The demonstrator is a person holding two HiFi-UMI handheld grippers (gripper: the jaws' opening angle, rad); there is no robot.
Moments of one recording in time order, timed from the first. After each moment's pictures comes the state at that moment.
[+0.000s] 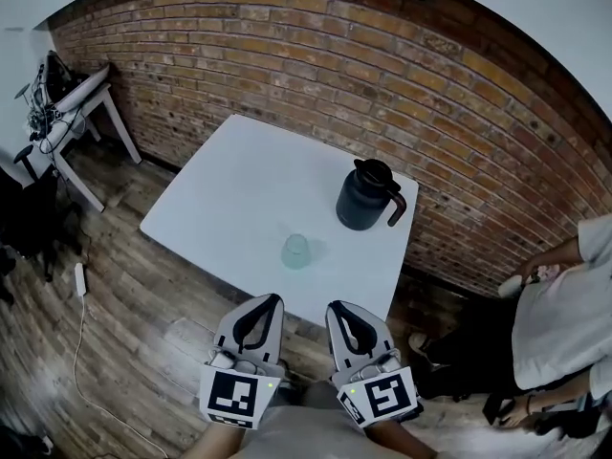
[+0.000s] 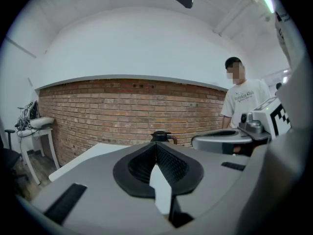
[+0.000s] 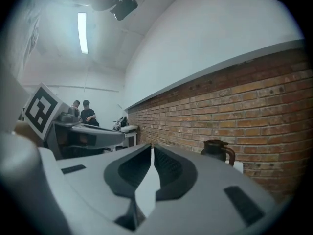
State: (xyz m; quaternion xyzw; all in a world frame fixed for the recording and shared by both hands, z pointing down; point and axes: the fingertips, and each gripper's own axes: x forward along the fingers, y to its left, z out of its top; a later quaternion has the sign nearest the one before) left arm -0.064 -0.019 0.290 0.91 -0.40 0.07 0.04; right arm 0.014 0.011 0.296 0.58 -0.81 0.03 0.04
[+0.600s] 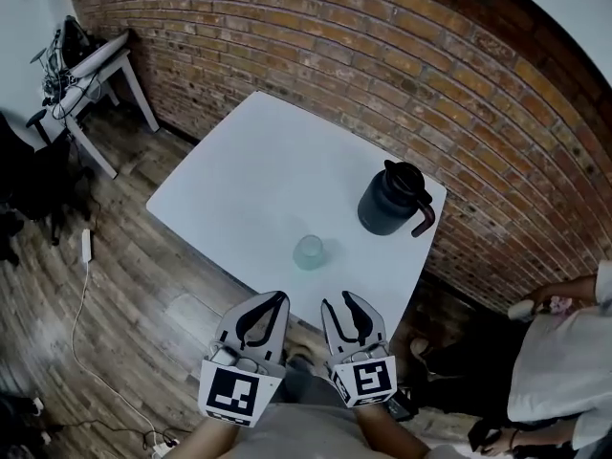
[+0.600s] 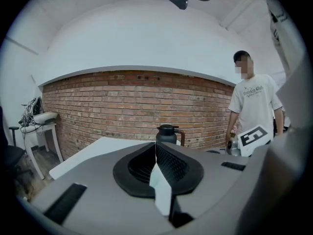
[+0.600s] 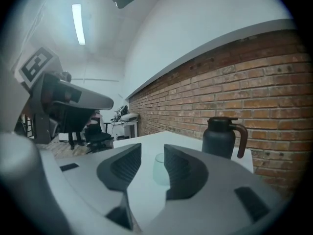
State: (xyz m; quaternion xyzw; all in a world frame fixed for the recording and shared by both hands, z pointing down) left arm -0.049 -0.061 0.322 0.90 -0.42 0.10 0.07; right arm 0.038 -0.054 0.397 0.57 -0.82 0.07 0.08
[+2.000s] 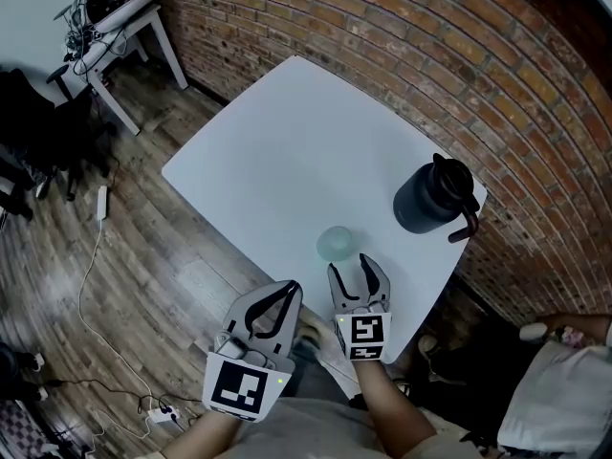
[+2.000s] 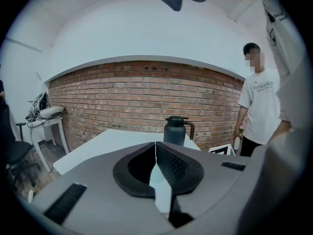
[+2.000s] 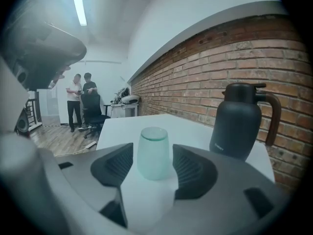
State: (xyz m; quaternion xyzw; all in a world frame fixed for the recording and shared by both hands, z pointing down) left arm -0.066 -0.087 0.357 0.88 -0.45 0.13 0.09; right arm 0.028 -0.139 0.508 0.54 -0.82 0.08 0.18
